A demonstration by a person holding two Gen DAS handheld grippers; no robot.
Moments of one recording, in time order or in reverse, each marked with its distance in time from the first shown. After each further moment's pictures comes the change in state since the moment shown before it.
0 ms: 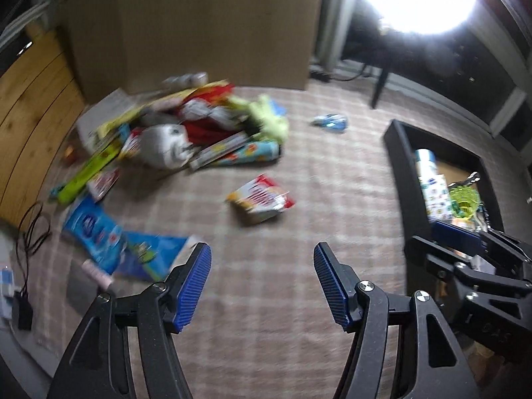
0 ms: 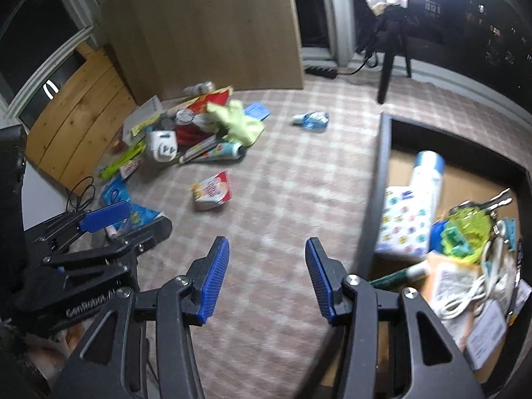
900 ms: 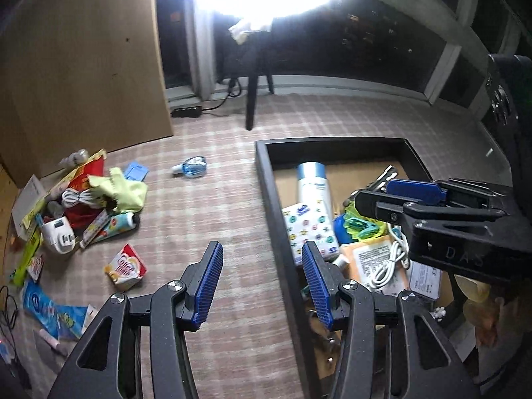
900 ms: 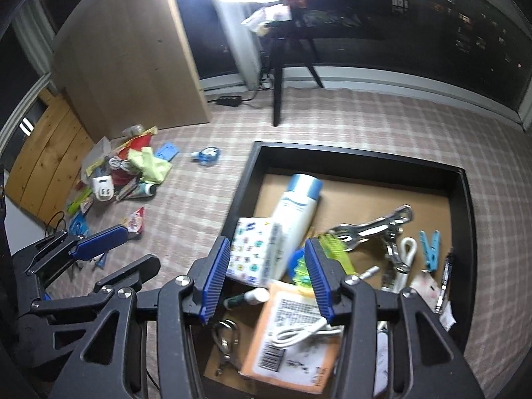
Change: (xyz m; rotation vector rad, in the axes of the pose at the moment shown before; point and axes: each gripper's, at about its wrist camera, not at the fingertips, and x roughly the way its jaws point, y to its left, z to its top) left arm -0.008 -0.162 0.039 0.253 -0.069 -0.180; right arm -0.051 -0.141 0.029 0.085 -0.050 -0.089
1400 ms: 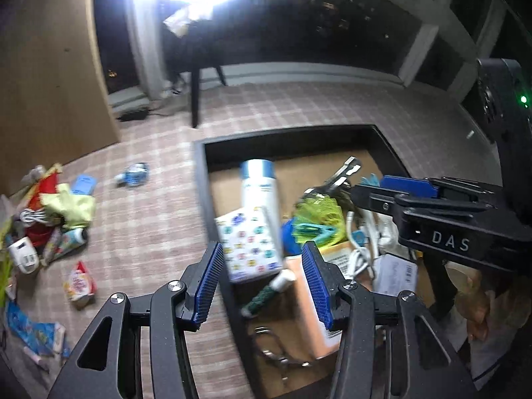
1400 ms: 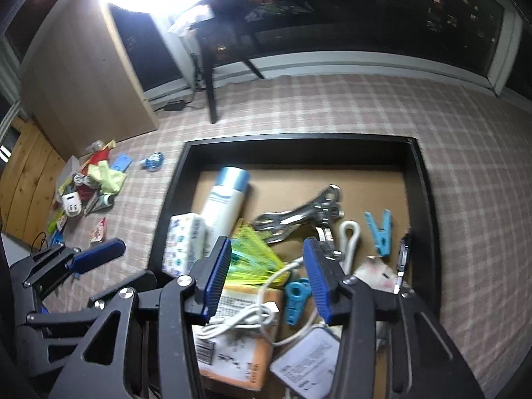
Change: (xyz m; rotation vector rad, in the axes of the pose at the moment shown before) left arm 0.024 -0.054 0.014 0.068 0.041 -0.084; right arm -0.006 -0.071 -0.012 0.121 0.007 -0.074
